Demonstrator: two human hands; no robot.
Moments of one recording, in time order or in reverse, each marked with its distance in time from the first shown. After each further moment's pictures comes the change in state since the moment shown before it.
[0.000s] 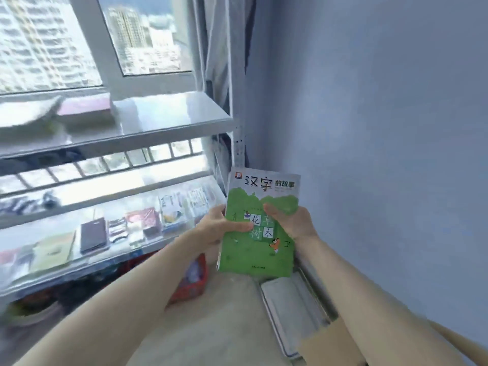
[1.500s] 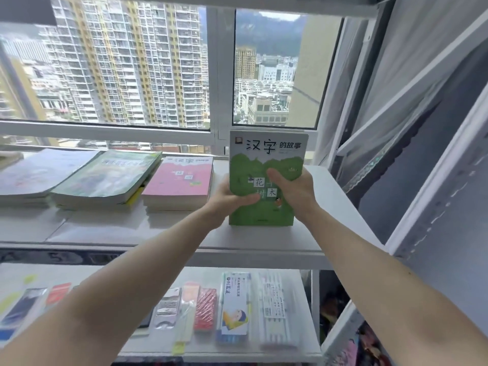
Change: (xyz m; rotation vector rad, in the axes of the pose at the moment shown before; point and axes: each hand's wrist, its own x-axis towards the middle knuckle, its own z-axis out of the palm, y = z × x) left_hand 0.230 0.149 -0.413 -0.129 0.500 0.391; right_hand 0.466 -0.219 0.309 0.227 -0.297 -0.408
